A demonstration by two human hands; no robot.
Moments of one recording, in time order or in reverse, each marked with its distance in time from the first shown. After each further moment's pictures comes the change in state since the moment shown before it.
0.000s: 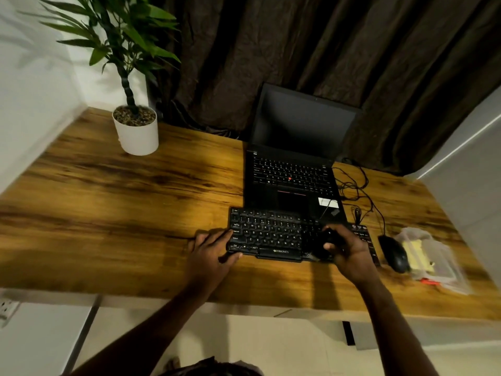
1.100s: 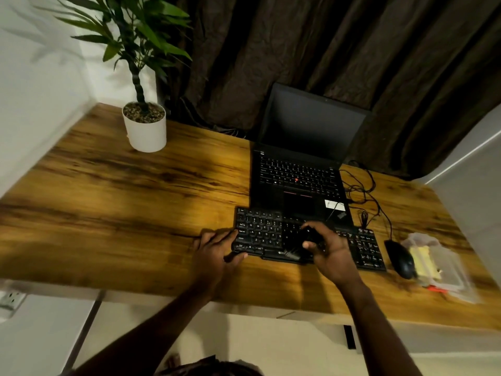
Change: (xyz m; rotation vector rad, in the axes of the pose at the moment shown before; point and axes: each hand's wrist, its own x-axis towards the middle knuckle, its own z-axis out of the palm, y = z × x) left_hand 0.002 -0.002 0.000 -0.029 -0.031 -0.017; right_hand 0.011 -0.053 0.034 0.025 -0.067 -0.037
